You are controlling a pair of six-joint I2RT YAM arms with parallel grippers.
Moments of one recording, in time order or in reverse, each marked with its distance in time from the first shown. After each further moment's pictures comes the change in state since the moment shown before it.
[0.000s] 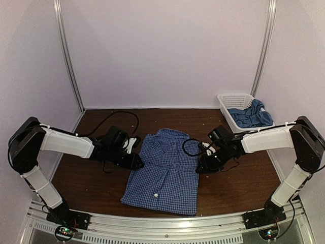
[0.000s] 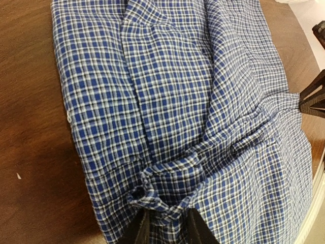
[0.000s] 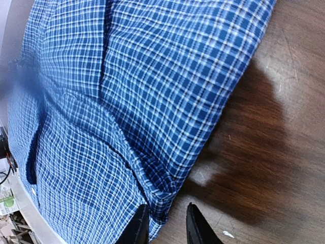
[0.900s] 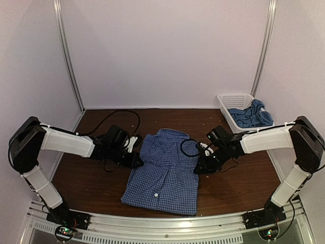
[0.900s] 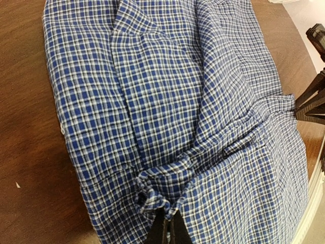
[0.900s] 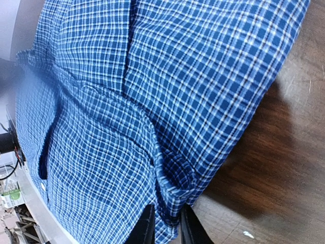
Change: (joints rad) left arm 0.000 0.009 0.018 0.000 0.014 0.016; right arm 0.018 0.005 0.006 0.013 -0.040 0.007
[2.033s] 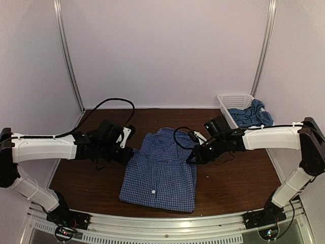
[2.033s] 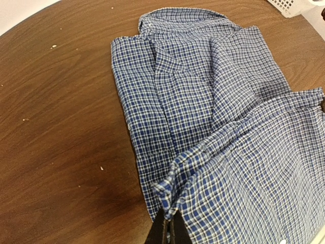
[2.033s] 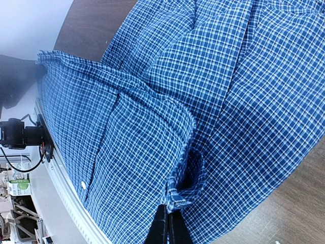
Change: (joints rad) left arm -0.114 -0.272 0.021 -0.235 -0.399 0.100; right arm 0.056 -0.057 0.093 0.044 -0.037 -0.013
